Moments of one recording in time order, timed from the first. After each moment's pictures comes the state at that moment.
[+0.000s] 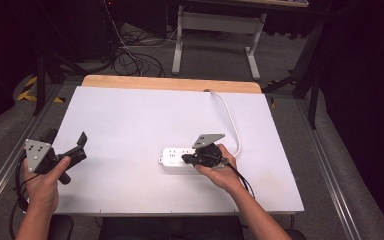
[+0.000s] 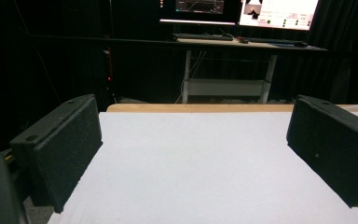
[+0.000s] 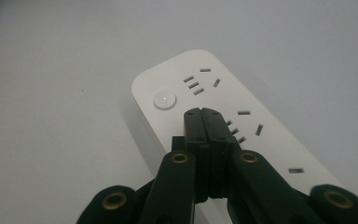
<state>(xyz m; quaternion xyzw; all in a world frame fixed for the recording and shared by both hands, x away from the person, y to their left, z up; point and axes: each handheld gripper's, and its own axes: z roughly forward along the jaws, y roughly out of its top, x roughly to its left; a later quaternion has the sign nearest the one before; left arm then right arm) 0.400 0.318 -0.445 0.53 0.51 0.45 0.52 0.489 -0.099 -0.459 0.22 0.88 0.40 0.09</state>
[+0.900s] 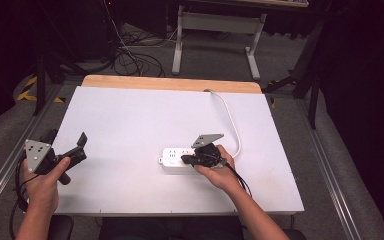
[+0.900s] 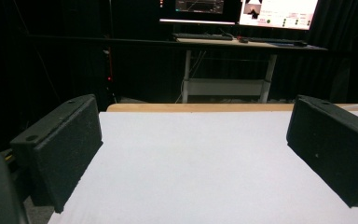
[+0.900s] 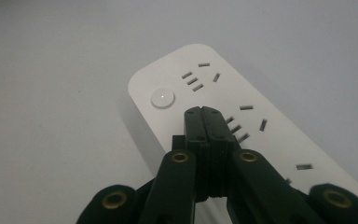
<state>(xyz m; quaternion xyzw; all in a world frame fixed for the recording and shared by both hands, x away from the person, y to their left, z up) 0.399 0.318 -0.445 0.53 0.51 0.45 0.52 0.491 -0.097 -0.462 0.25 0.88 0.40 0.08</state>
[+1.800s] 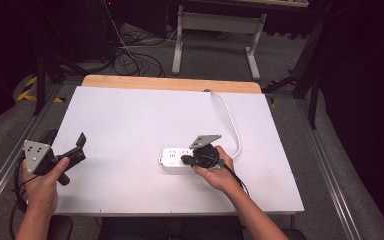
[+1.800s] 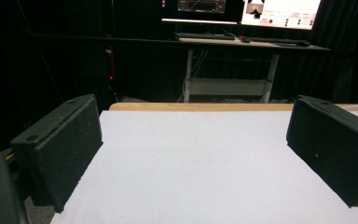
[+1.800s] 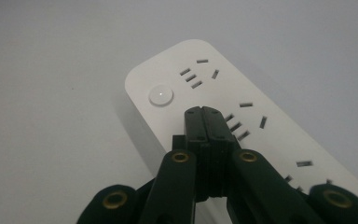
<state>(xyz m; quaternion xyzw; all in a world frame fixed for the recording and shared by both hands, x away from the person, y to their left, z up) 0.398 0.320 -0.446 0.52 0.51 0.45 0.52 0.487 -0.093 -0.462 0.25 0.88 0.39 0.09</state>
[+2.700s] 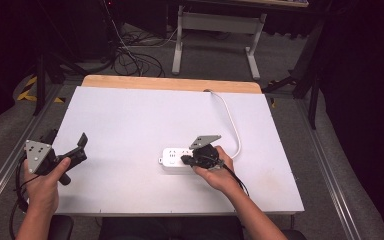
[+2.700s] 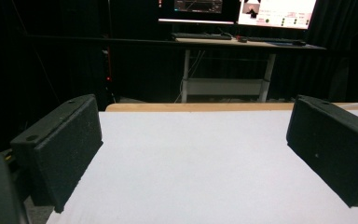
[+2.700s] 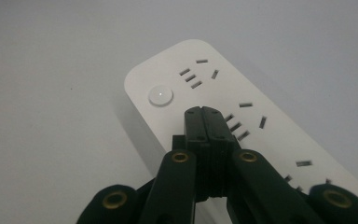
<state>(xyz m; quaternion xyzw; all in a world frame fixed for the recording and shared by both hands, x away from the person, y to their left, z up) 0.397 0.317 -0.445 0.53 0.50 0.45 0.52 0.486 -0.092 -0.462 0.25 0.88 0.38 0.10</state>
